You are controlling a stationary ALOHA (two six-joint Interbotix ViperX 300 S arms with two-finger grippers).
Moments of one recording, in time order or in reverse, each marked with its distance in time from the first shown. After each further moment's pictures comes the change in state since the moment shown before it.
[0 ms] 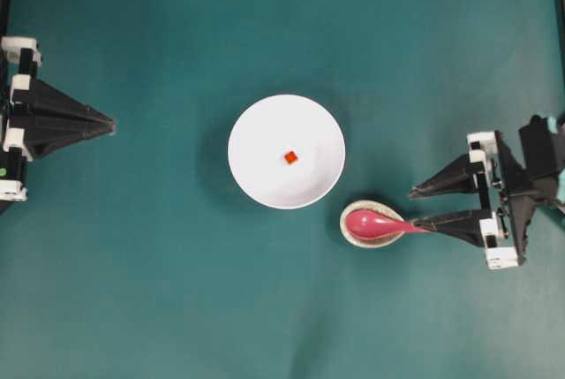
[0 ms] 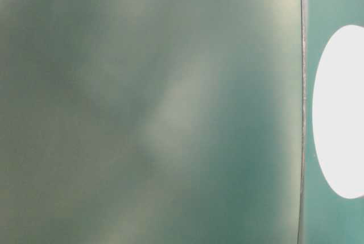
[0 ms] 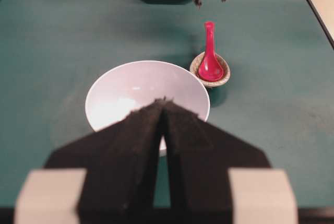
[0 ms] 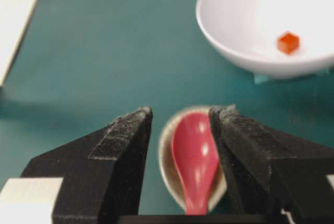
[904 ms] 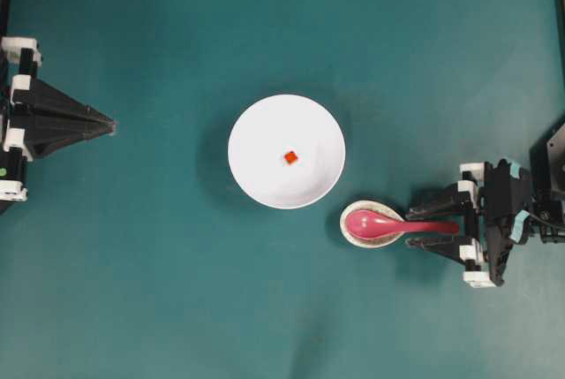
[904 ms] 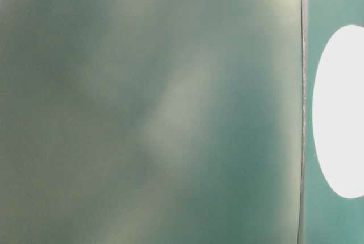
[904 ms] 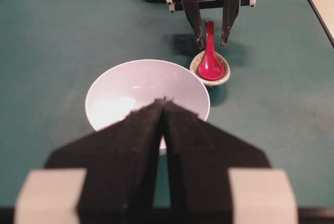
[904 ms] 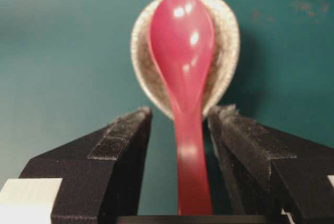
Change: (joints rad) left arm 0.000 0.002 0.000 0.002 0.002 0.002; right arm 0.186 0.394 -0.020 0.161 -0.207 0.084
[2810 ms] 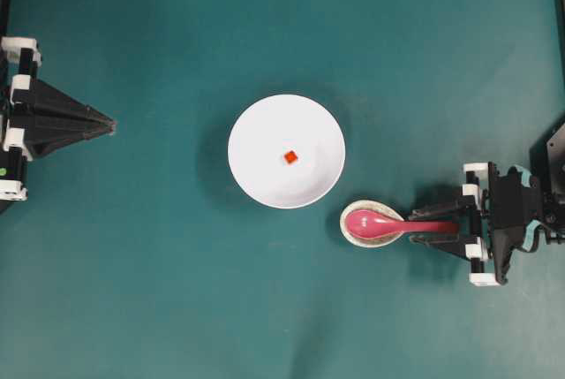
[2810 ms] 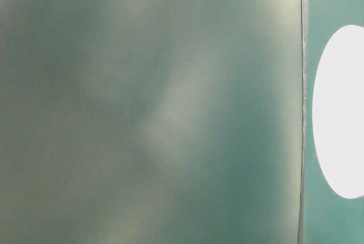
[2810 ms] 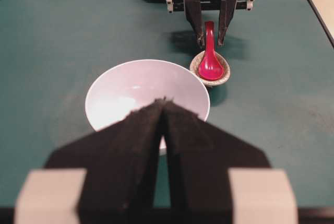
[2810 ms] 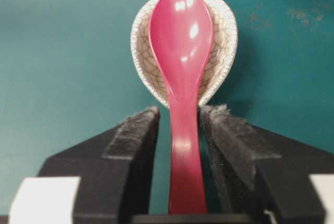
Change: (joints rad) left arm 0.000 -0.002 0.000 0.000 0.000 -0.003; right arm 0.046 0.095 0.029 0.000 -0.152 0.000
